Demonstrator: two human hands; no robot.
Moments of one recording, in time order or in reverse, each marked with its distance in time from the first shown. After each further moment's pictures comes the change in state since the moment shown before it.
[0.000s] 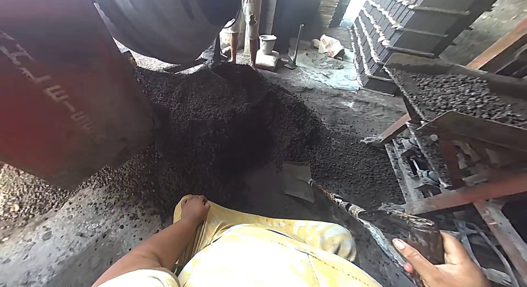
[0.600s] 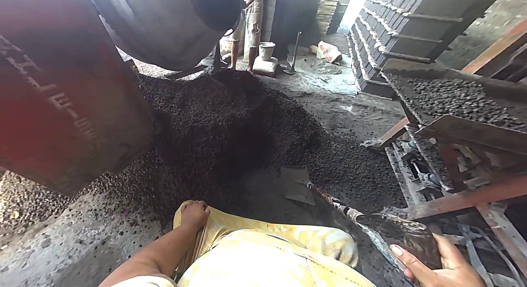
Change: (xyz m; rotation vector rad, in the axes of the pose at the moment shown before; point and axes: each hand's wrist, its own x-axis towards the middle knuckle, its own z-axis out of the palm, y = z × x) left_hand 0.003 0.003 -0.002 0.021 -0.006 -0.017; right_hand 0.004 0.003 -0.001 0.024 -0.048 -0.048
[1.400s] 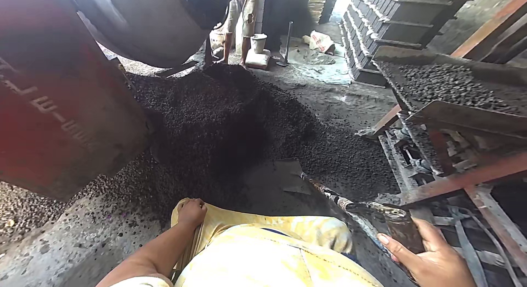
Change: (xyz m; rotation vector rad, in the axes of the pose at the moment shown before) left_hand -0.002 0.000 0.004 0.005 0.015 0.008; right_hand -0.003 0.007 -0.001 -0.015 -0.029 -0.081
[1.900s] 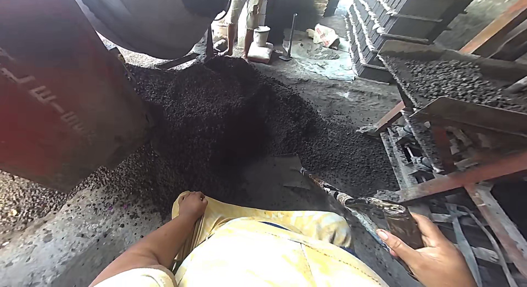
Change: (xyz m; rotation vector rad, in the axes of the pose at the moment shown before) left_hand -0.002 0.000 -0.002 -0.024 -0.007 0.010; right_hand 0.000 0.000 0.001 -0.029 -0.018 -0.037
